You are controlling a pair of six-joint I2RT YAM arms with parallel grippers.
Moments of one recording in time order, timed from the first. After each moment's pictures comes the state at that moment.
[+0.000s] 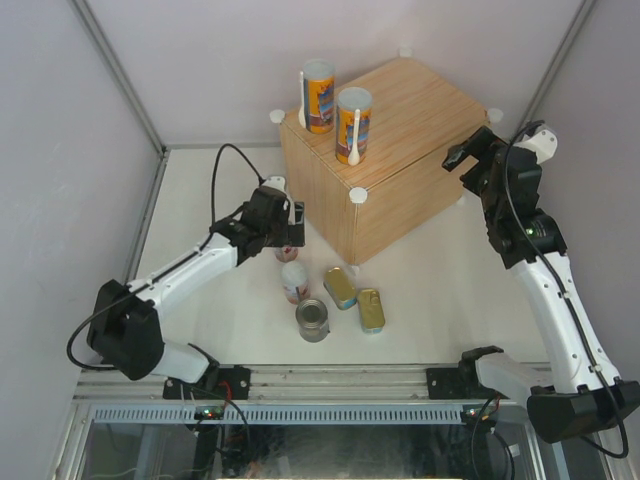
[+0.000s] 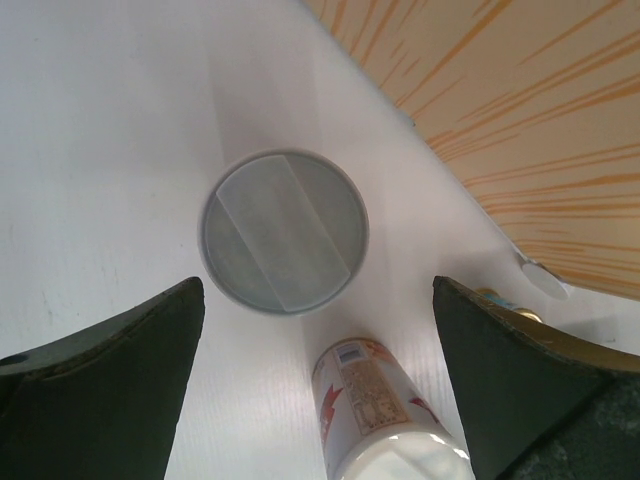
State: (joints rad) left arm -0.57 1.41 1.05 -0.43 -0.25 -0.42; right arm 0.20 1.07 1.27 -0.46 0.33 0.62
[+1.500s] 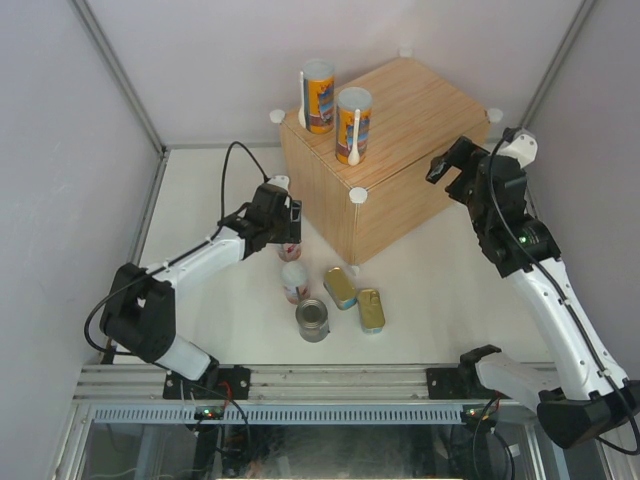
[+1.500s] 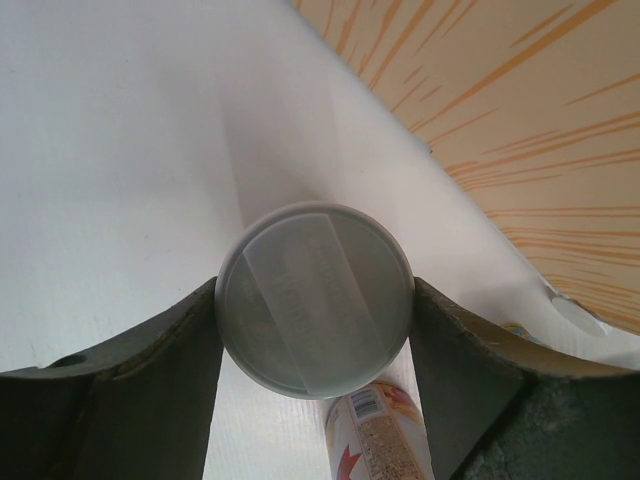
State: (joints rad) left arm -0.53 1.52 1.04 -0.32 -0.20 -0.35; right arm 0.33 1.05 1.25 -0.50 0.38 0.59
